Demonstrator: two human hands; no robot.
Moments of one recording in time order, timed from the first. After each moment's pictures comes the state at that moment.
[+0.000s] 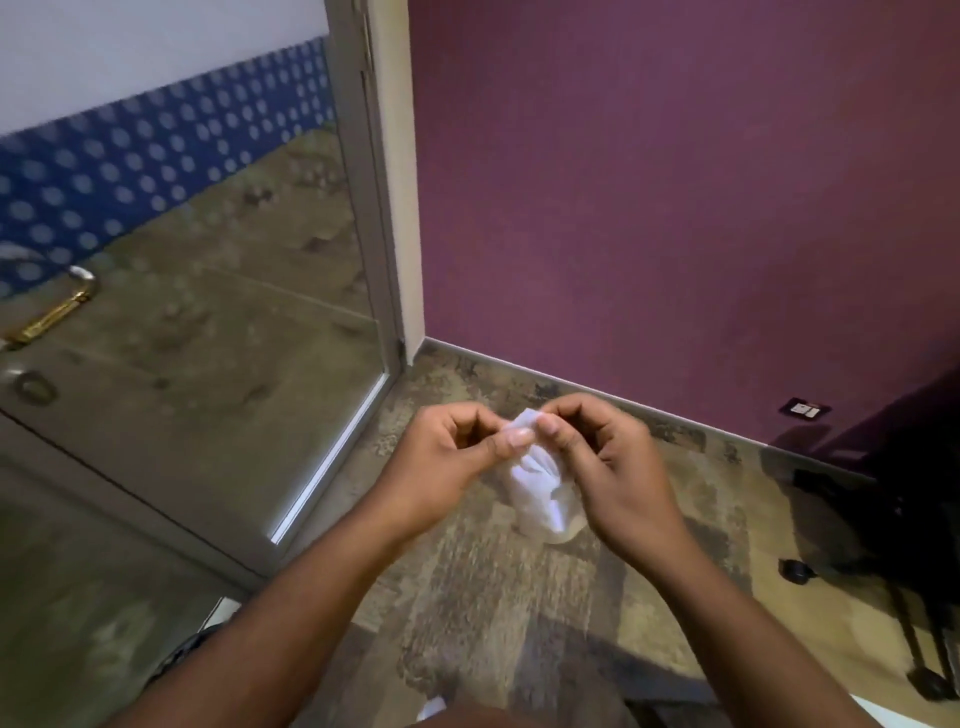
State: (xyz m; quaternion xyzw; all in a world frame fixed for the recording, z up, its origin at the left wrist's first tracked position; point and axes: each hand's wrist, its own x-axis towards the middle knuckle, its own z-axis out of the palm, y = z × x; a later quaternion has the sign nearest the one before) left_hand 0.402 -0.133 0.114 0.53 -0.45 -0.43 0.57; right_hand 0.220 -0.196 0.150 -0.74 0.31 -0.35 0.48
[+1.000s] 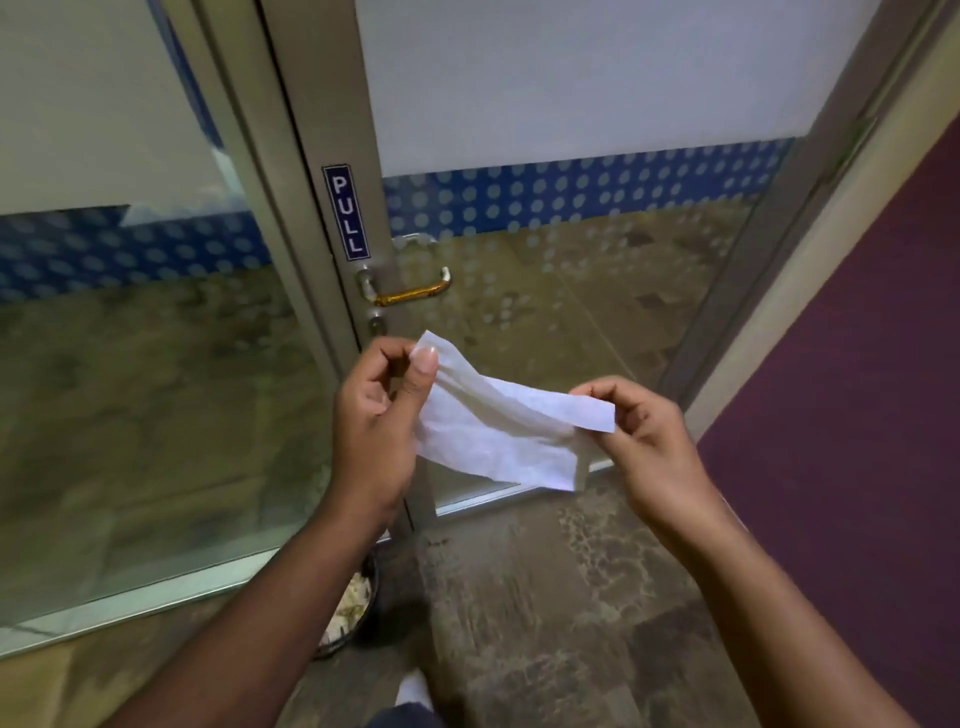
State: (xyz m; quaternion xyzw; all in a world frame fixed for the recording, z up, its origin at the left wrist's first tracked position) left_hand 0.540 -0.106 0.163 0.66 -0.09 0.12 0.73; right_hand 0.487 -0.336 0.162 -0.75 -0.02 -0.09 0.66
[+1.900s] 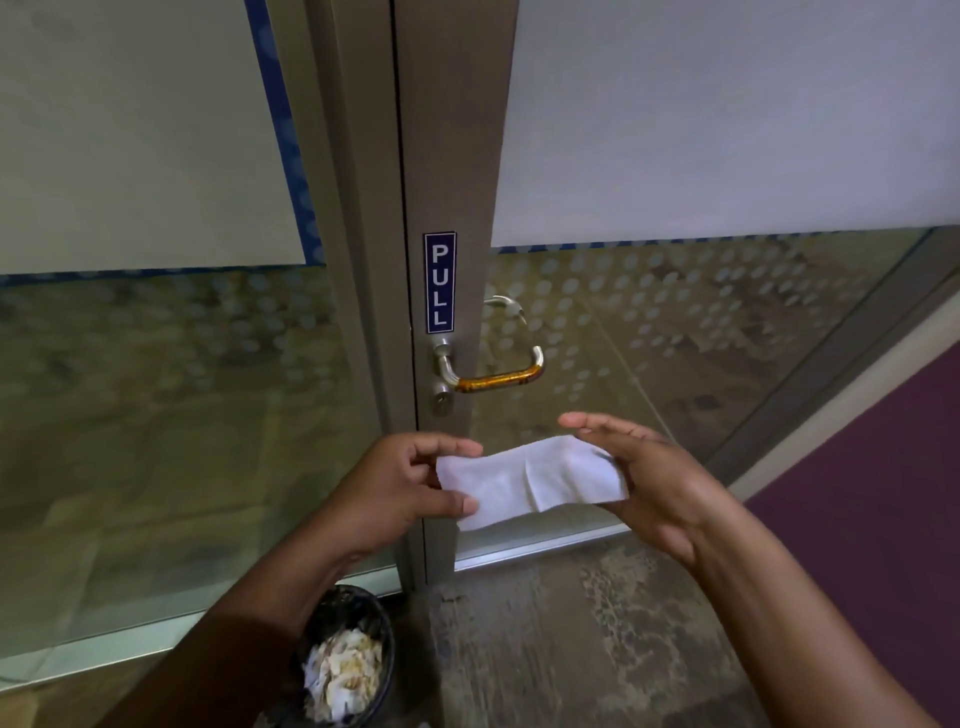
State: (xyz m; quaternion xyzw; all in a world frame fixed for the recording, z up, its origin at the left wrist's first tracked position) left_hand 0.693 0.008 0.130 0.72 -0.05 -0.20 0.67; right_hand 0.675 -0.255 0.165 -0.60 0.17 0.14 0.77
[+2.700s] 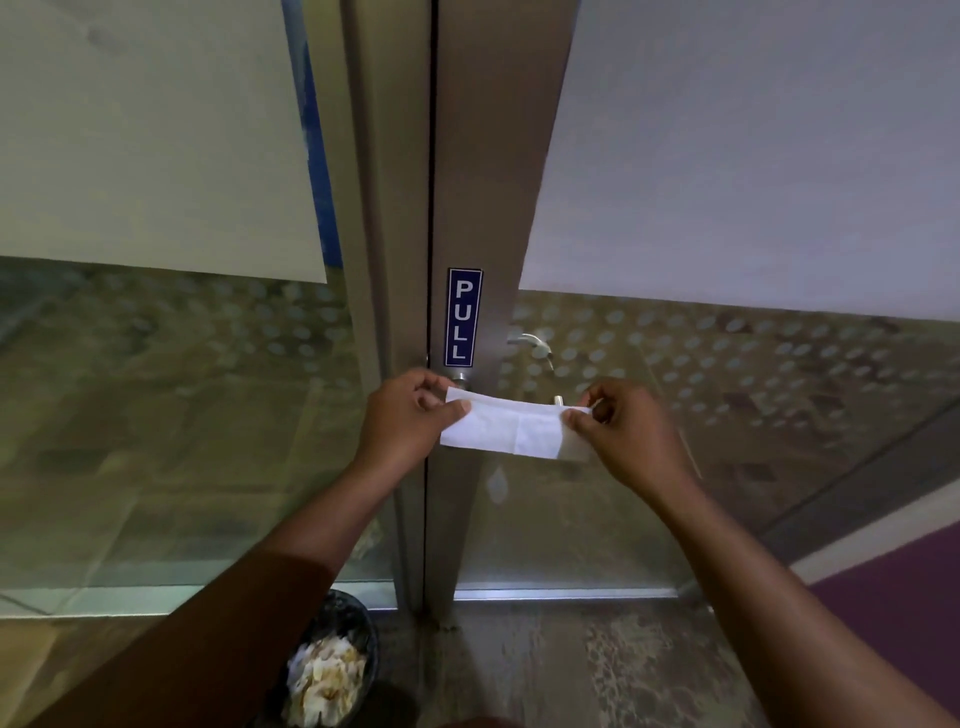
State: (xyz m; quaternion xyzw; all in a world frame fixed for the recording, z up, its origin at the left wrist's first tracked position) left_hand 0.800 -0.022 0.114 0.82 0.10 0.08 0.56; right_hand 0.799 -0.277 0.159 -0.94 -0.01 -0.07 0.32
